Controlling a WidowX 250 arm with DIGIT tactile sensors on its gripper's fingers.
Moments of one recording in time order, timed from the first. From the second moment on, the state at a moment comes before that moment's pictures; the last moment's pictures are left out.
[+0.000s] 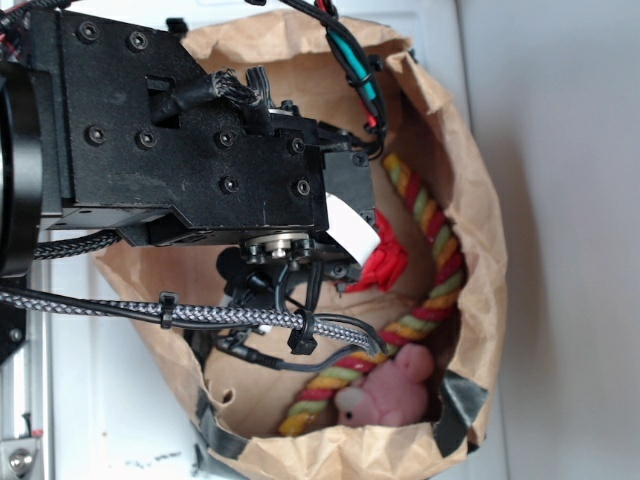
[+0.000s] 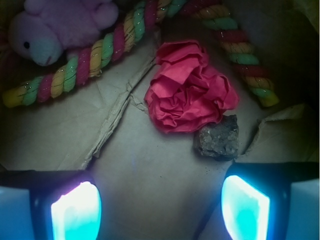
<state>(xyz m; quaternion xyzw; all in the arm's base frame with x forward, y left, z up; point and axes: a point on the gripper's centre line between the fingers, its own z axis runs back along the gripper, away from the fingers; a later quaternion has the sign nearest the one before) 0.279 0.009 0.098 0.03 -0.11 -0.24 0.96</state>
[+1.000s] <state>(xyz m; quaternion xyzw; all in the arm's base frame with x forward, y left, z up) 0.336 0.020 0.067 0.03 -0.14 -0.25 0.96</state>
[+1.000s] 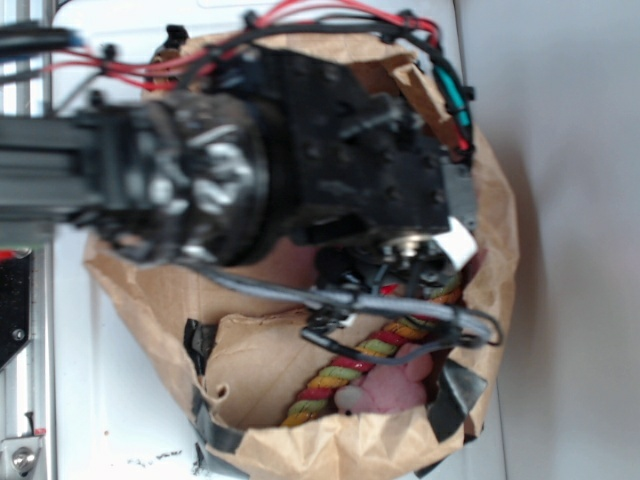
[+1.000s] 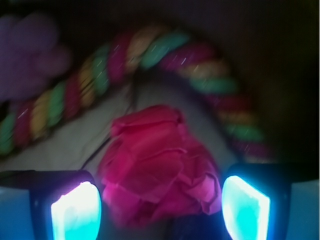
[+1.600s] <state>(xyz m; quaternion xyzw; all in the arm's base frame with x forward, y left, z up) 0.340 0.026 0.062 0.00 -0.12 -0.28 0.95</state>
